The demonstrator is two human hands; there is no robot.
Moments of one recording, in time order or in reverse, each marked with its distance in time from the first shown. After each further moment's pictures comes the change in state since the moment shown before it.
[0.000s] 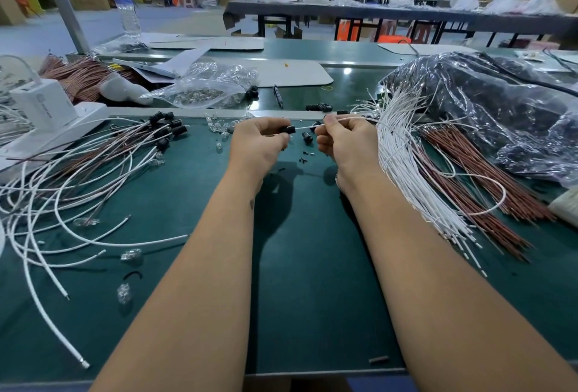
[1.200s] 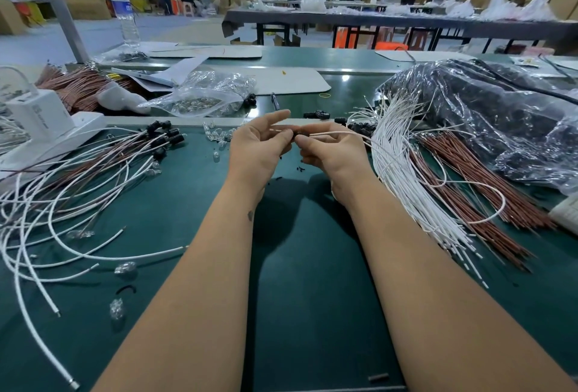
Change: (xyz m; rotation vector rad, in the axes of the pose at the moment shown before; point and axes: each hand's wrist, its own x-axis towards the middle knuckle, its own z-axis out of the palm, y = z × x) left_hand -0.007 0.005 0.003 -0.251 -0.074 0.080; right_hand -0.011 -0.004 0.000 -0.018 -0.259 0.000
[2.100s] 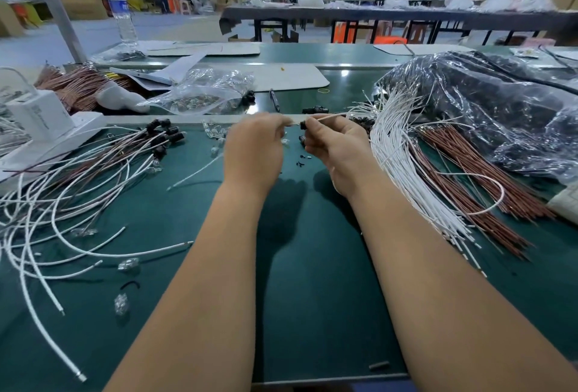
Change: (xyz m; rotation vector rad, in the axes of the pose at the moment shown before) left_hand -0.002 0.006 -0.004 1.003 0.070 0.523; right_hand 0.000 -0.004 -0.001 0.193 0.044 0.038
